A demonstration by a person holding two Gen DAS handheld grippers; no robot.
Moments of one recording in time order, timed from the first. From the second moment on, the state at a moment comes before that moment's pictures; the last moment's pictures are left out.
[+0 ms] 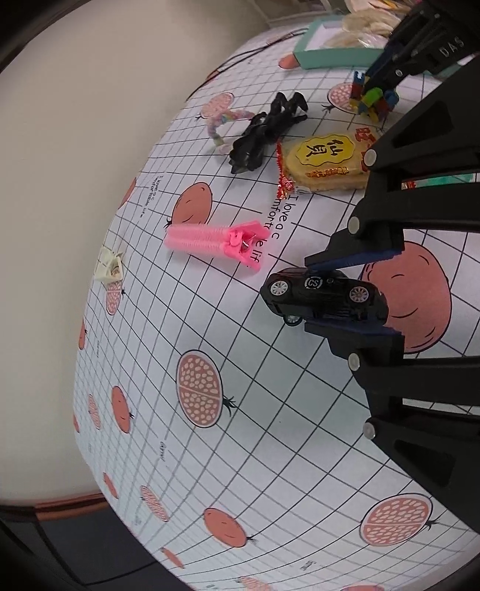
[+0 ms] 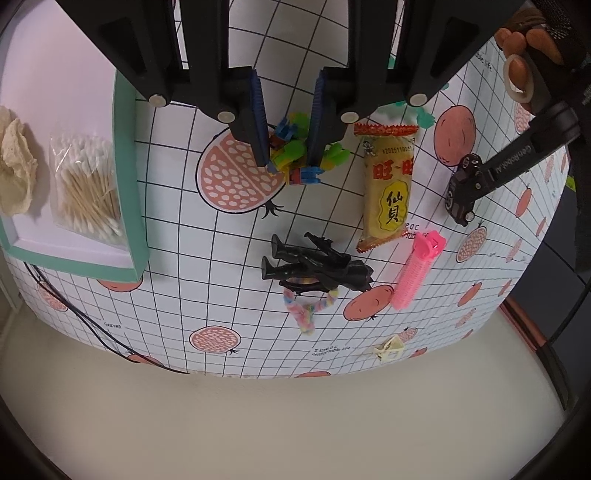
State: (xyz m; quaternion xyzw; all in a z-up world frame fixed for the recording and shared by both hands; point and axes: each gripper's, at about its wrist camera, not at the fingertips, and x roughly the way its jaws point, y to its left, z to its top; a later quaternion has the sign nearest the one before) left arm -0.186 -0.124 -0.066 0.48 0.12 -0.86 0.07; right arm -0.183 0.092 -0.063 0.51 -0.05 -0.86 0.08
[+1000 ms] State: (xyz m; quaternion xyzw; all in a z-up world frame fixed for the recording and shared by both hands) left arm -0.185 -0.135 -0.065 0.48 0.17 -0.86 0.07; right arm -0.180 0.090 -0.065 0.51 -0.05 -0.85 0.08
